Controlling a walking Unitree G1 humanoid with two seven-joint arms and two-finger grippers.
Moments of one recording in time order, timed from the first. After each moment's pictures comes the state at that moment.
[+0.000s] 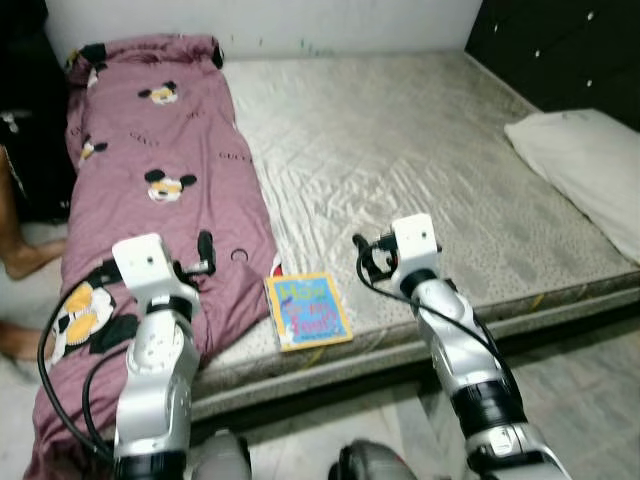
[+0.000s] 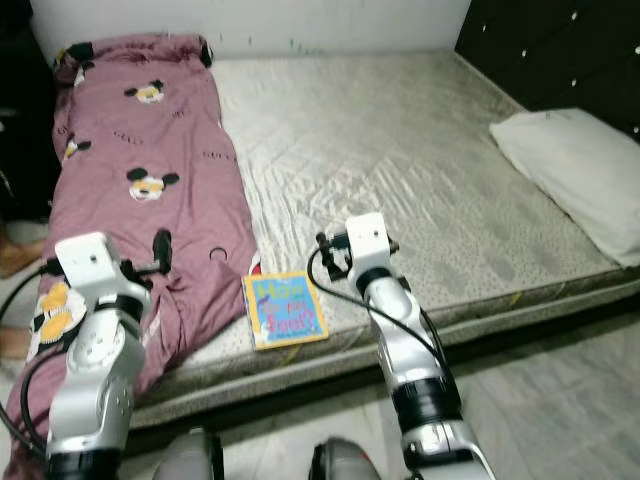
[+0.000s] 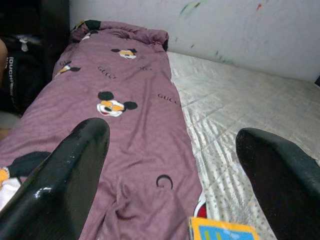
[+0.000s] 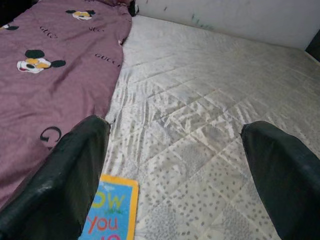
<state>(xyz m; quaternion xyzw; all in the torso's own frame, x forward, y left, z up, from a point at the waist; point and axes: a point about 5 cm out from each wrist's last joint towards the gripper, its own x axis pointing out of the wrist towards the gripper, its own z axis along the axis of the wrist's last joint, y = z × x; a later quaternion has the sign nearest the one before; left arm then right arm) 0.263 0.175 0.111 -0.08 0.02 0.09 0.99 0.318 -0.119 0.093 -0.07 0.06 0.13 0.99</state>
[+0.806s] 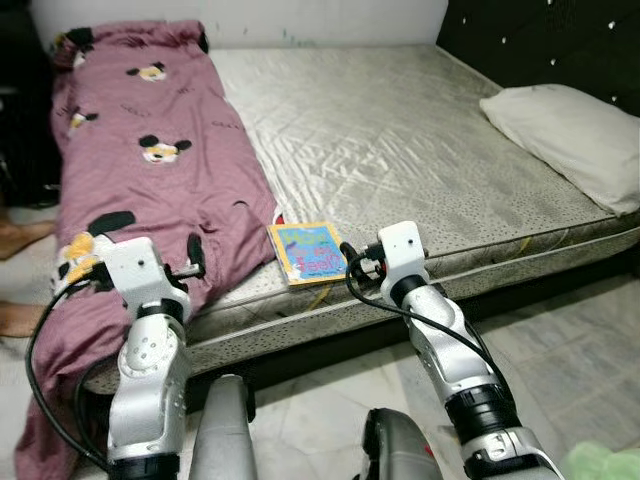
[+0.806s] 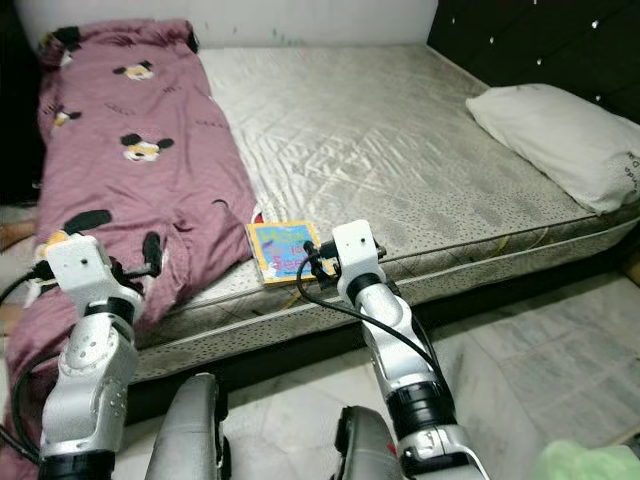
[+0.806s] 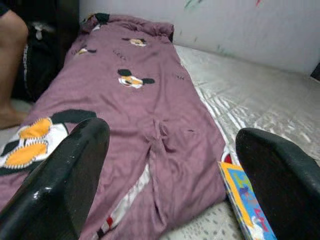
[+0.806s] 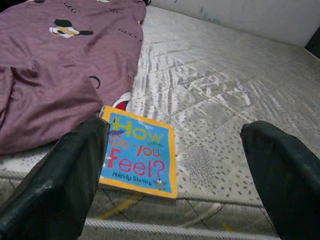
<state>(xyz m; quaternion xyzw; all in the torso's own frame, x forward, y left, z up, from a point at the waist) 0.261 0.178 0.109 -0.08 0.02 0.11 0.99 0.314 -0.113 0.086 -0.09 0.07 0.16 0.98</state>
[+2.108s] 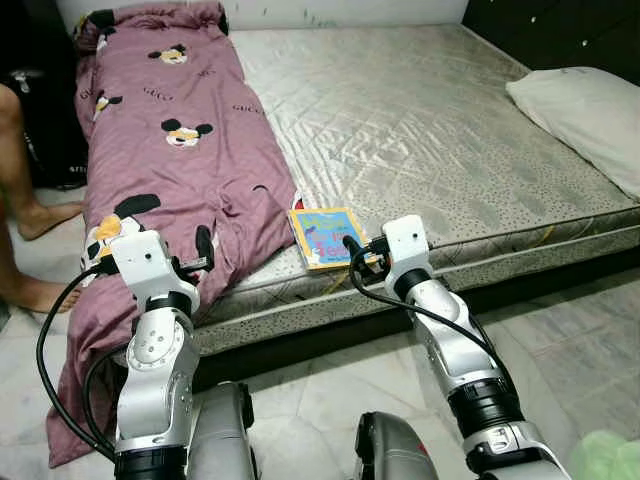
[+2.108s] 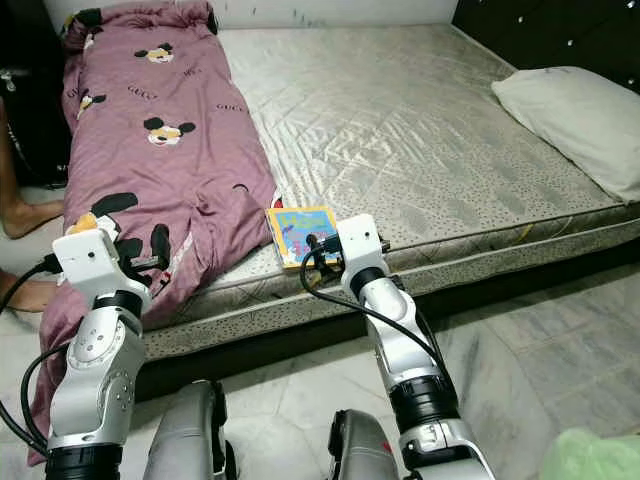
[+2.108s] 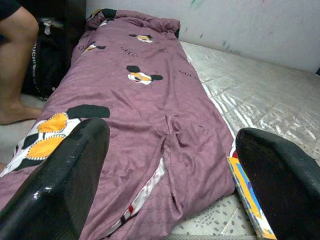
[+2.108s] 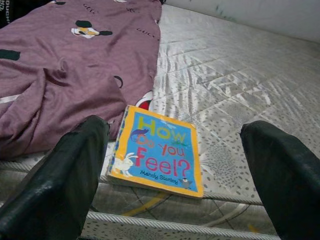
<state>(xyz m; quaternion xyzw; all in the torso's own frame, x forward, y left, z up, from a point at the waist) 0.265 0.175 0.112 -0.09 0.01 0.10 0.99 0.317 -0.111 0.091 -0.08 0.06 0.17 0.98</state>
